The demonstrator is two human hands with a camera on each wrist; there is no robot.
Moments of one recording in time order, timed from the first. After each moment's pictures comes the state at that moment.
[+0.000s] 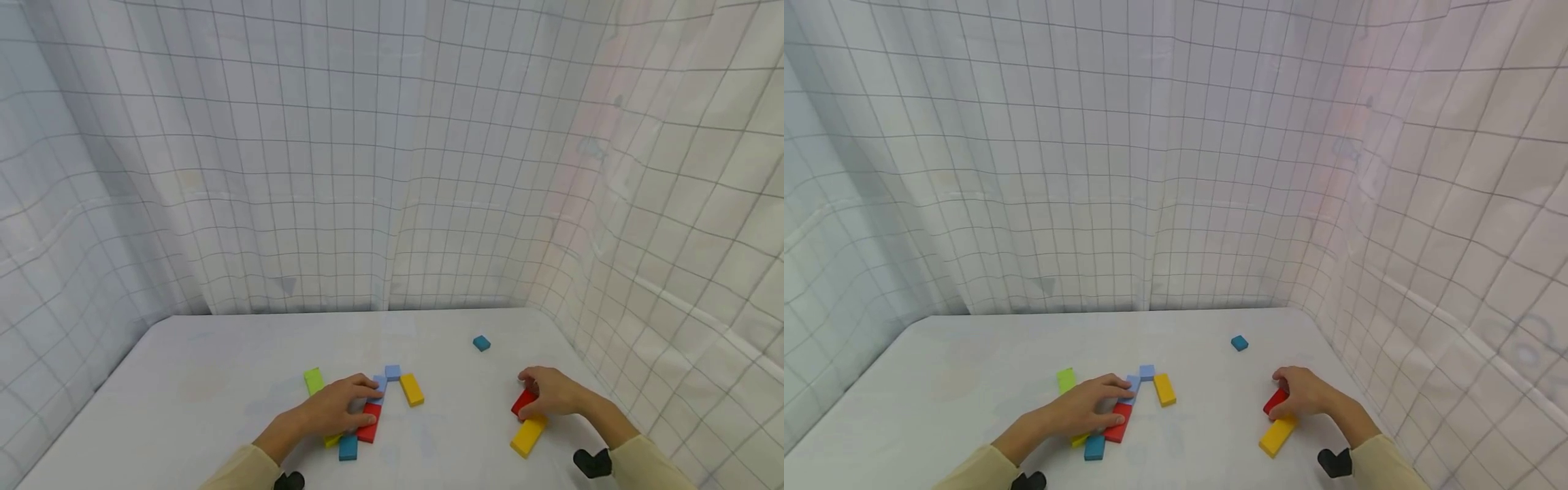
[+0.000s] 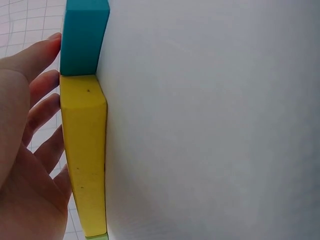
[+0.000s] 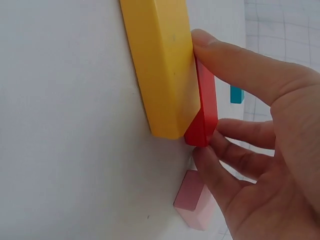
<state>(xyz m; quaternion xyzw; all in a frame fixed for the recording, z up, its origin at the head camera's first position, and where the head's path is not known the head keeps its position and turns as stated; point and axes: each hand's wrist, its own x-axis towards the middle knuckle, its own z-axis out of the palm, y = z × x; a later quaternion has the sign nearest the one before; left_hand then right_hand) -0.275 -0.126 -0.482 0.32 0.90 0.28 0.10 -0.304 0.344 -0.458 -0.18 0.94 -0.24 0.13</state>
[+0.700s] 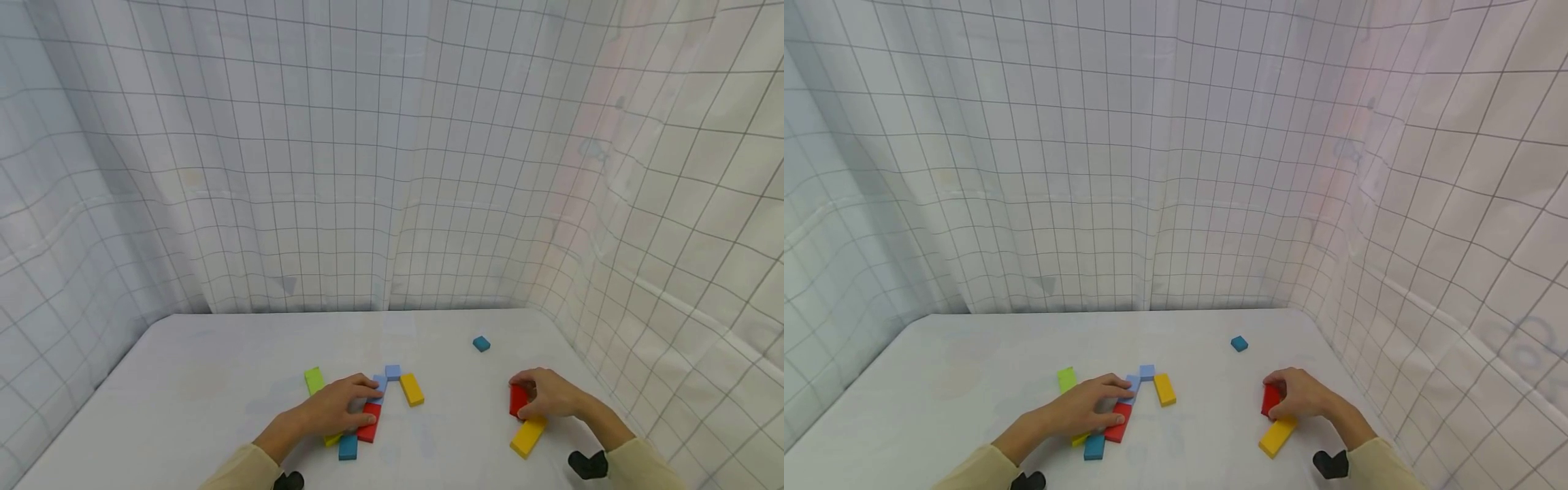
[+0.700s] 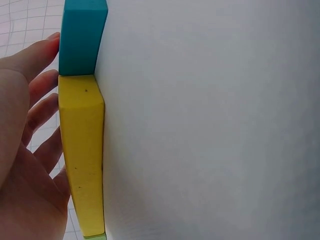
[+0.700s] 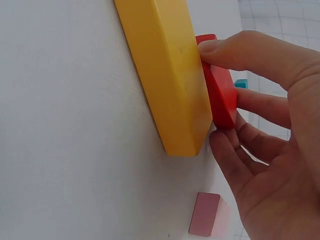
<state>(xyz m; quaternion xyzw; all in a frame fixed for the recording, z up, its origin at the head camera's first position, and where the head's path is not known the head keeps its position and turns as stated) -0.274 -0.126 -0.482 0.31 0.90 0.28 0.10 -0.307 0.341 -0.465 -0.17 0.93 -0.29 0.14</state>
